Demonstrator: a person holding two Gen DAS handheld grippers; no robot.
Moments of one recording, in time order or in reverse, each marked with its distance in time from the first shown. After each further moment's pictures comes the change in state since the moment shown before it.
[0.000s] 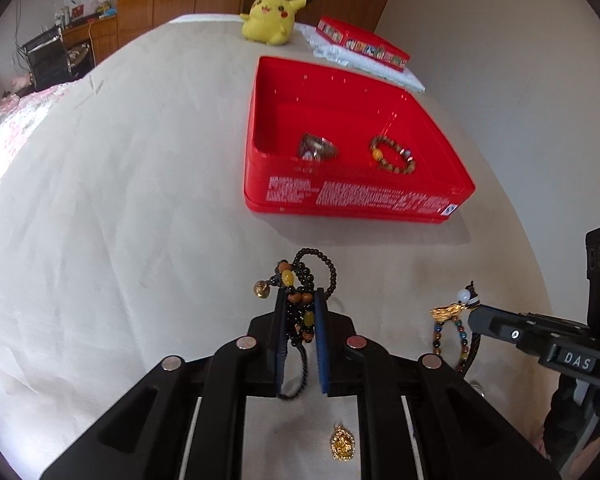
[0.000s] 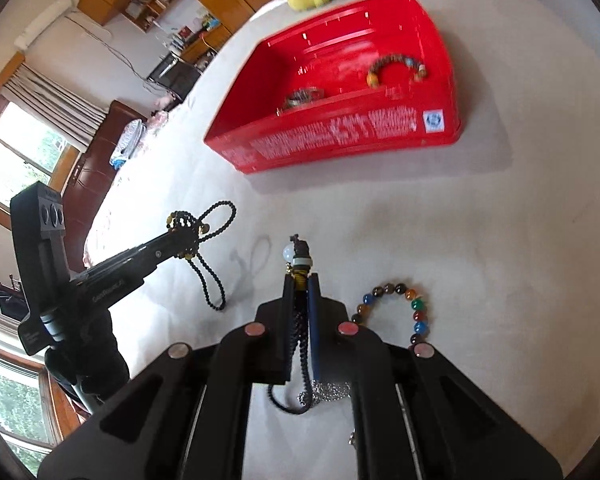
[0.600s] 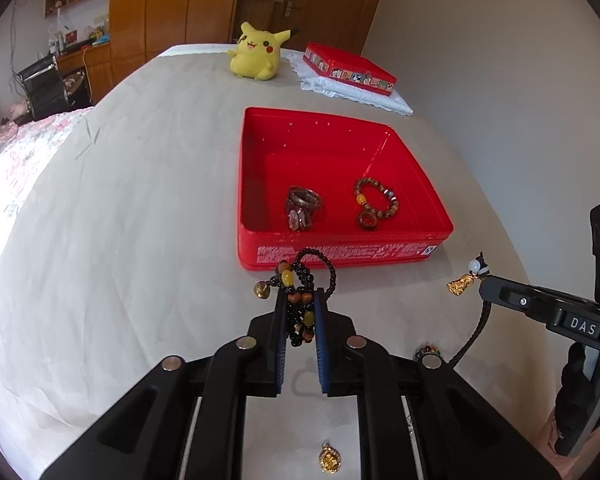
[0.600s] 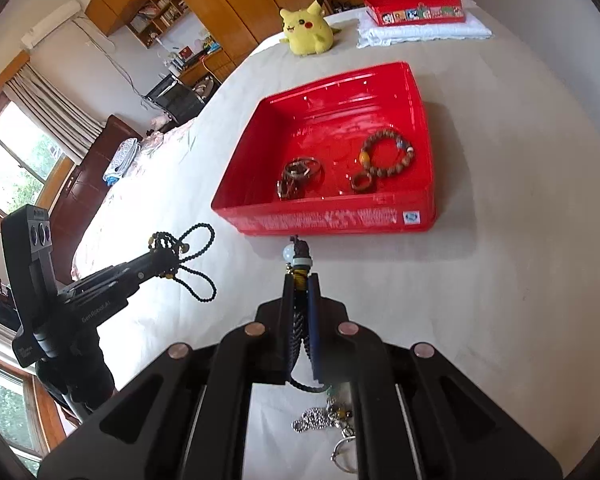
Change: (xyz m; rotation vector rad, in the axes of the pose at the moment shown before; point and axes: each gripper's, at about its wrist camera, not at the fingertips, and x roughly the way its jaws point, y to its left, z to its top) left arm -0.025 -0.022 0.042 0.053 -0.060 0.011; right arm -0.033 0.014 0.044 -0.040 -0.095 -0.056
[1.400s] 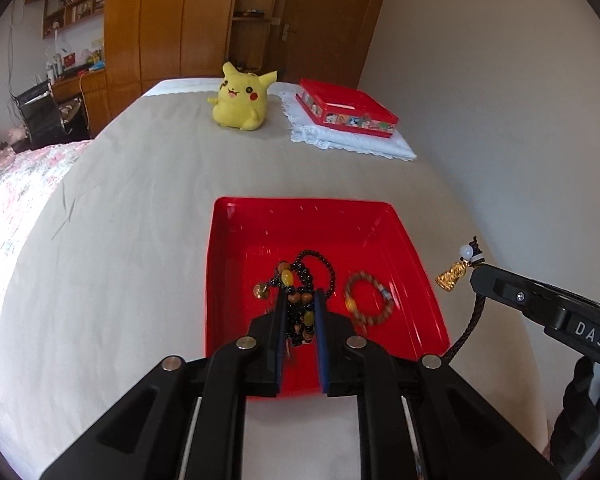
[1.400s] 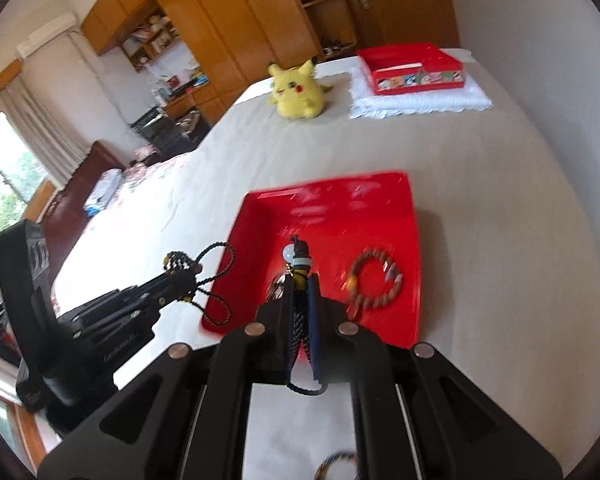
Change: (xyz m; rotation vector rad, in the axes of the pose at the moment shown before) left arm 0.049 -0.024 0.124 0.006 -0.073 0.022; right arm 0.020 0.004 0.134 -0.007 -0.122 -0.117
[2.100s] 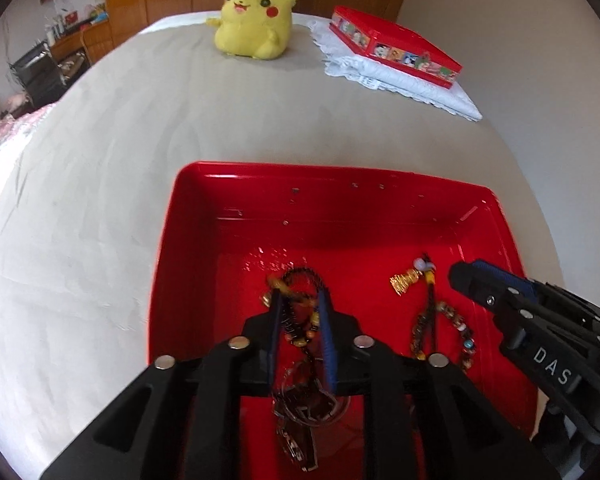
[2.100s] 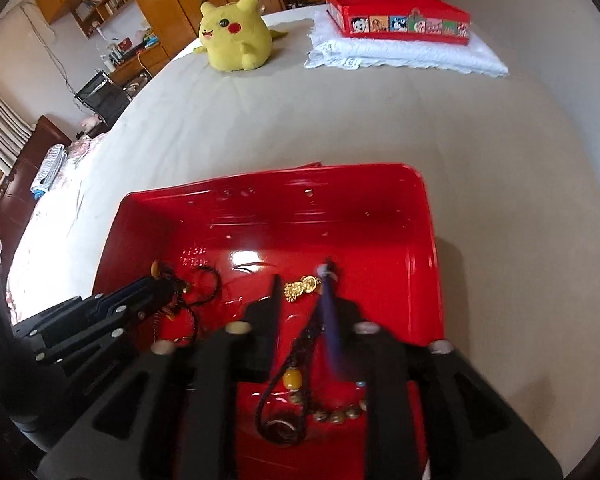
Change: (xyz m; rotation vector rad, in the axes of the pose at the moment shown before) left arm 0.152 0.023 0.032 -0.047 0.207 0.055; right arm 0.153 -0.036 0.034 -0.019 0.129 -0.136
